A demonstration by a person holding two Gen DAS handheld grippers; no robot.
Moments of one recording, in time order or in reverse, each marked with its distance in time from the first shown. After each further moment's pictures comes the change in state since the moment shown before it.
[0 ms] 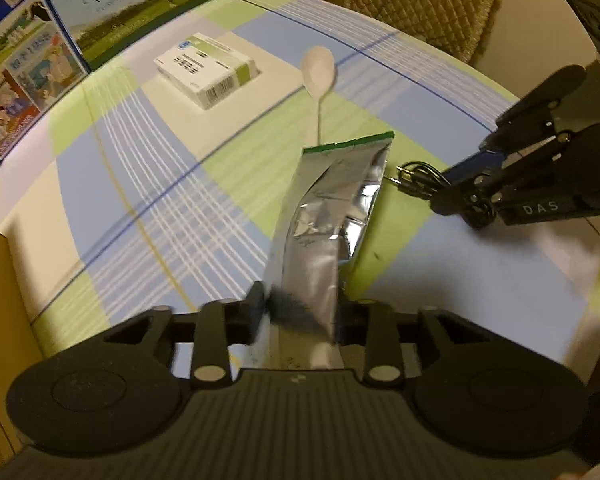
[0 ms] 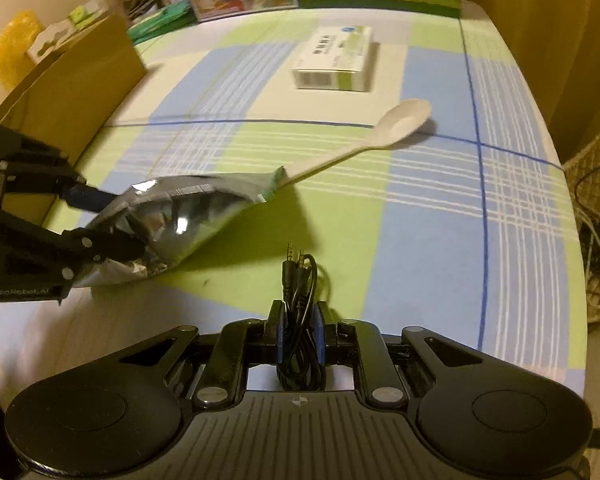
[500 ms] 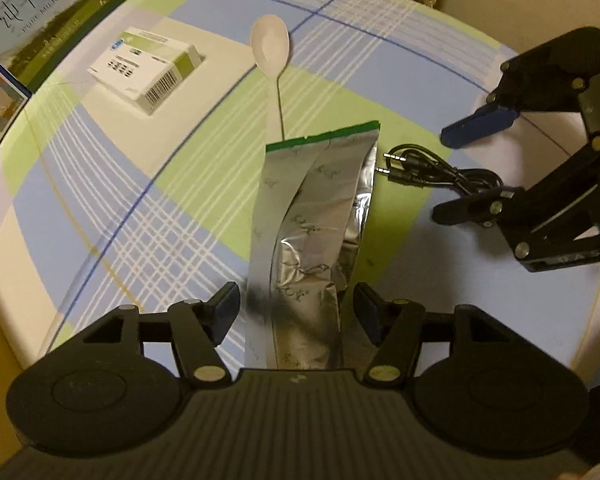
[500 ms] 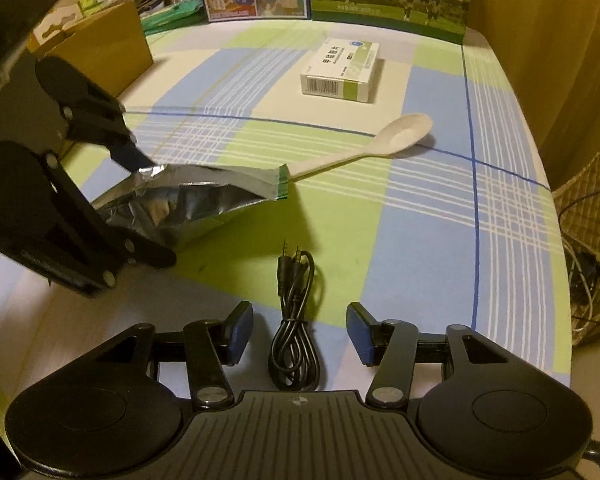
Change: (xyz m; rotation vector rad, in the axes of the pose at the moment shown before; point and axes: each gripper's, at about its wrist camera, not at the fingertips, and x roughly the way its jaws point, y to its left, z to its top) left arm 0.041 -0.013 0.028 0.165 0.122 -0.039; right arm -0.003 0.011 -0.013 -0.063 -0.051 -0.064
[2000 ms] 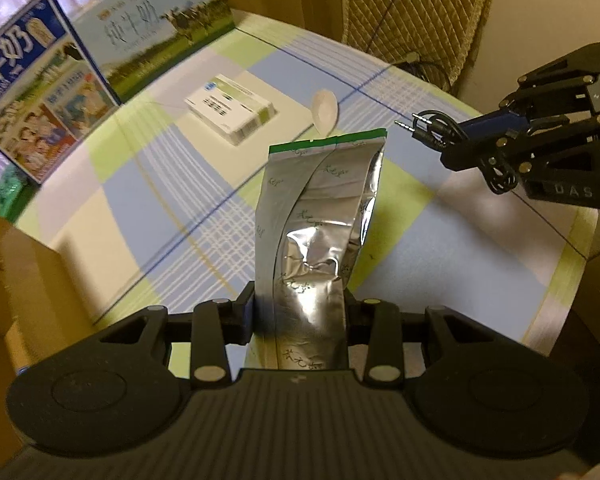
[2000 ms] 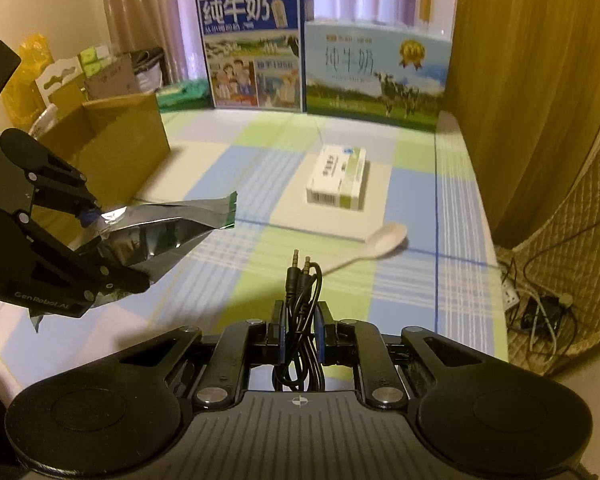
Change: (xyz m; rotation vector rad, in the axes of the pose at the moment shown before) left arm -0.131 0.005 -0.029 -0.143 -0.149 0.085; right arm -0.105 0.050 0.039 0.005 -0.173 -0.063
